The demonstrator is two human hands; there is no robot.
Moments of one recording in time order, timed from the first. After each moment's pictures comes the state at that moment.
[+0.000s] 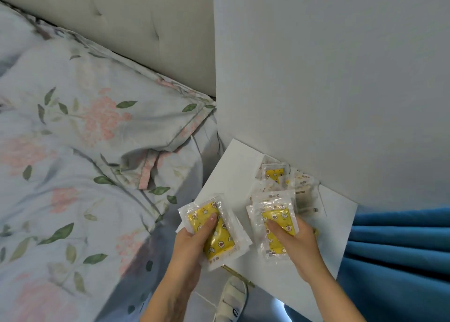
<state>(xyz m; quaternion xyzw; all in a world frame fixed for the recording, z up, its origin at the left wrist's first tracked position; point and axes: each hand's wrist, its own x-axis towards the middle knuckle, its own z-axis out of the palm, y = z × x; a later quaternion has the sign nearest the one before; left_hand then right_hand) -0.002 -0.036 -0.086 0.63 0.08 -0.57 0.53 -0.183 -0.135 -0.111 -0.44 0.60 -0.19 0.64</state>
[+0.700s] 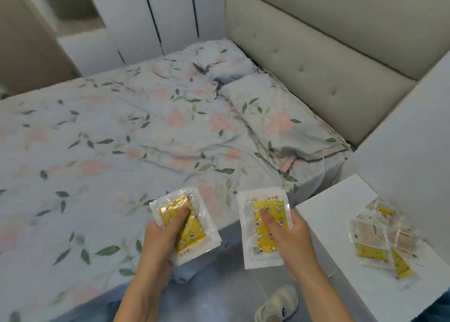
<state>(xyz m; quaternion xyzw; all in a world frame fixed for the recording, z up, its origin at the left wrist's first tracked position) 0.048 0.409 0.117 0.67 0.19 -0.22 0.68 -0.054 0.213 0.107 -0.62 0.37 -0.09 0.68</state>
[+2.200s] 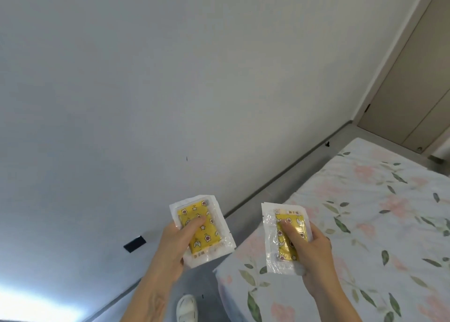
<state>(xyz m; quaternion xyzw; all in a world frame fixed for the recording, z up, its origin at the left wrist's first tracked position) 0.050 1.339 0.260 0.45 0.50 0.21 0.71 0.217 1.176 0.246 -0.68 -0.03 0.30 0.67</state>
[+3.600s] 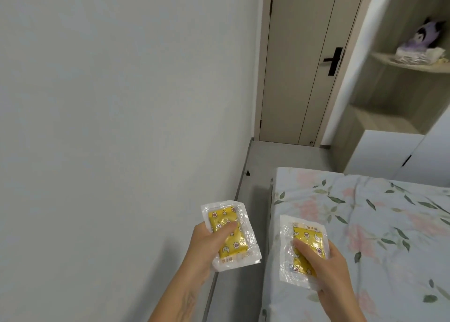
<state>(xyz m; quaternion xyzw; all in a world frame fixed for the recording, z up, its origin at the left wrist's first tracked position) 0.671 1.616 0.269 0.64 0.27 -0.05 0.72 0.683 1.399 0.236 -0.62 0.20 0.05 0.76</state>
